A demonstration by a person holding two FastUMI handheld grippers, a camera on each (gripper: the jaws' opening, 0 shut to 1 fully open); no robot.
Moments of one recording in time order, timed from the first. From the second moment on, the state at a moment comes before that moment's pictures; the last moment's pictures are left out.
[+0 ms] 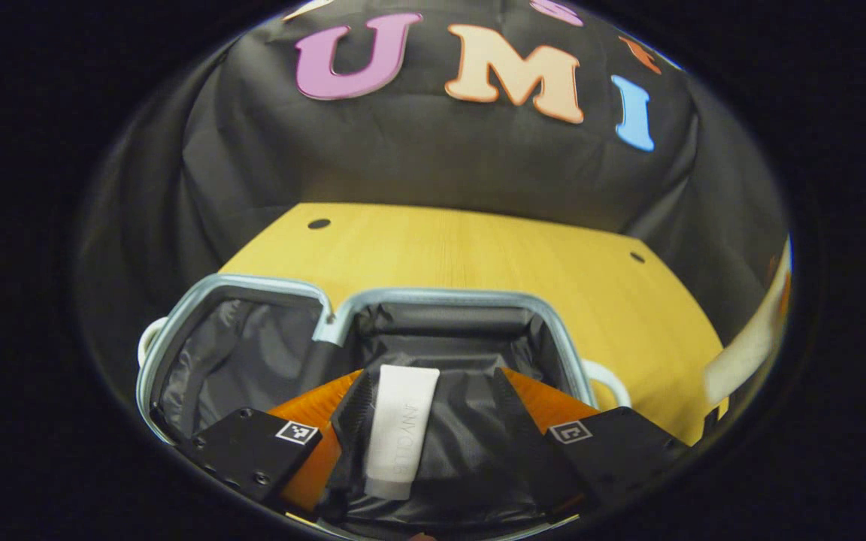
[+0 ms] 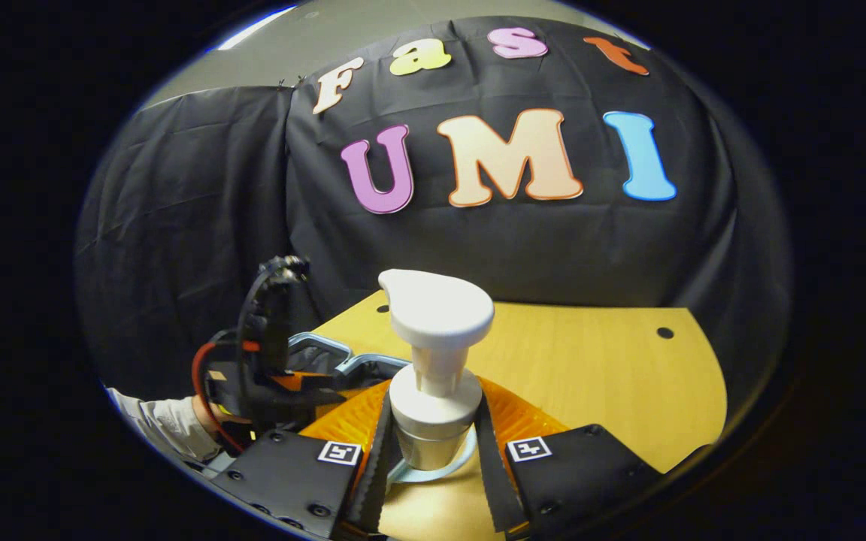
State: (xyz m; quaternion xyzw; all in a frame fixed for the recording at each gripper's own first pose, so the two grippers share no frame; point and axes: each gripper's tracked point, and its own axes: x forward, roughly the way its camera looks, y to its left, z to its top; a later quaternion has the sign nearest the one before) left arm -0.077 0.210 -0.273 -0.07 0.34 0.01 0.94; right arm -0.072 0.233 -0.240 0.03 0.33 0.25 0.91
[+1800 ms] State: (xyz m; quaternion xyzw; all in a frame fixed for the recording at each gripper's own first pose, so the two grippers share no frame) left arm -0.140 0.588 -0.347 -0.11 0.43 0.17 0.88; right arm -0.090 0.339 -0.395 0.05 0.47 0.11 0.87
